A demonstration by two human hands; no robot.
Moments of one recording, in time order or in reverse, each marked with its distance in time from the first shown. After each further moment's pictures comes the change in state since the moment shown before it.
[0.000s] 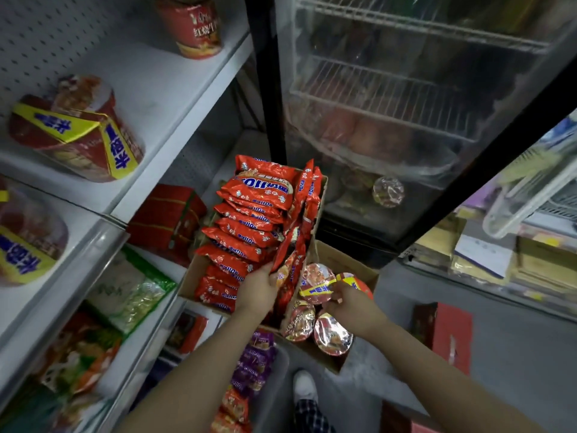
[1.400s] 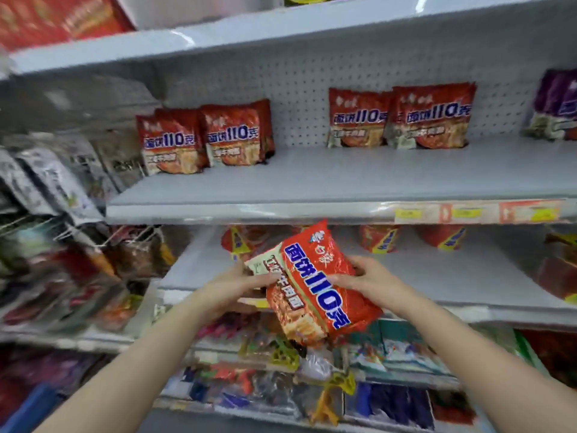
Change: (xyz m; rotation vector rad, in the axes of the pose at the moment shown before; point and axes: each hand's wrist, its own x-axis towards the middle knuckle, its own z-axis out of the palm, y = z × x) left_hand -0.781 -0.304 -0.249 -1.088 0.866 -0.453; right_hand -0.480 -0.398 0.323 -0.076 -0.920 -1.074
